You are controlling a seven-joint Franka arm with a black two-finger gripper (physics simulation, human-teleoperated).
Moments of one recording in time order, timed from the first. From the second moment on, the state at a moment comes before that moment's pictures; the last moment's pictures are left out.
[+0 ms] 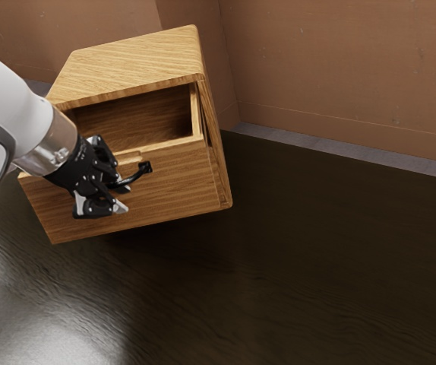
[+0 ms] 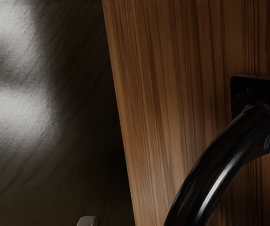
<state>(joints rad) 0.05 -0.53 0.04 -2.18 0.06 2.14 -2.08</state>
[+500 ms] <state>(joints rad) 0.09 -0.57 -0.02 -2.10 0.14 2.13 -2.04</state>
